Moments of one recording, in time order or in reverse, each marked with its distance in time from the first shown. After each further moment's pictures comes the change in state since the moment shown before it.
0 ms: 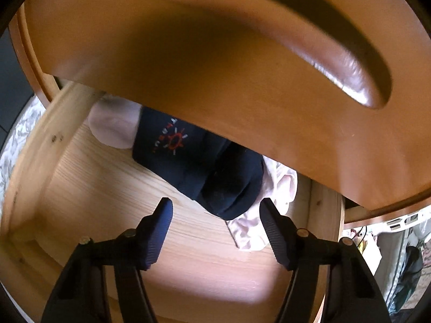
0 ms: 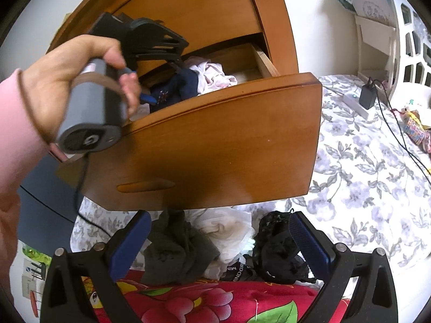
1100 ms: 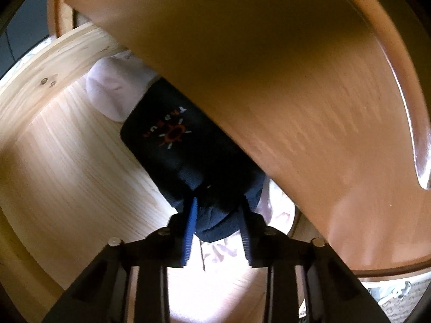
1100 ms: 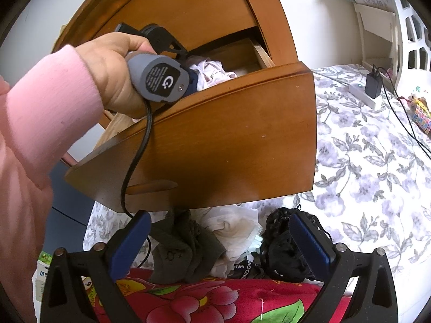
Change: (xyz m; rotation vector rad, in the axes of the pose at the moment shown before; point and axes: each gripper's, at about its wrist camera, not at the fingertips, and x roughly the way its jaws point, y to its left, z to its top) left arm 0.014 0.022 0.016 -0.346 -0.028 -0.086; right arm 0.002 -0.009 0.000 0.045 0.015 0.060
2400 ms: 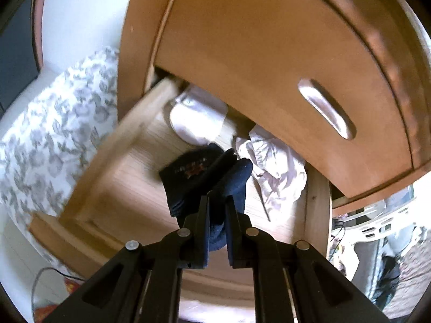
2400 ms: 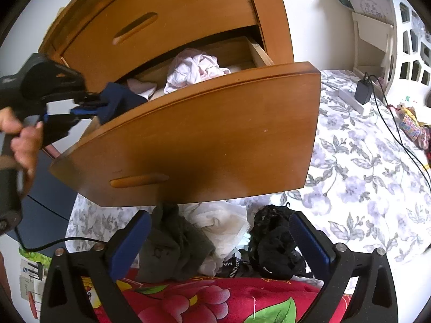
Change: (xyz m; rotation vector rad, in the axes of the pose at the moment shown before) left arm -0.108 0.090 -0.009 0.268 -0.061 -0.058; right arm 0.004 0.011 -0.001 -0.048 0.018 -0.121
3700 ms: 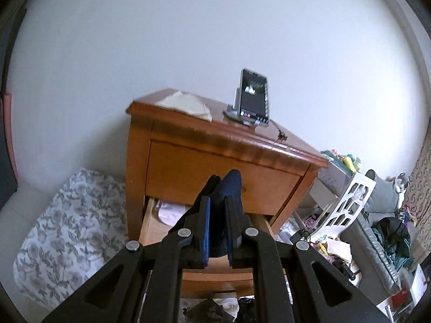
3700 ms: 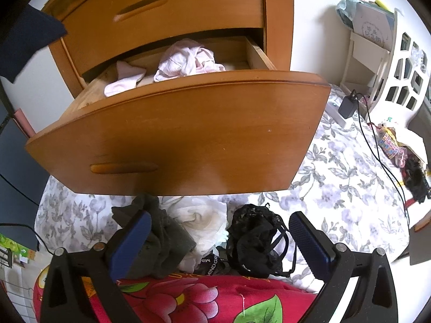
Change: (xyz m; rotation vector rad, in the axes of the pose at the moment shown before) left arm -0.228 -0.004 -0.032 0.383 -0.453 -0.227; right arm 0.004 0.014 -0.002 -0.102 0.022 -0.168
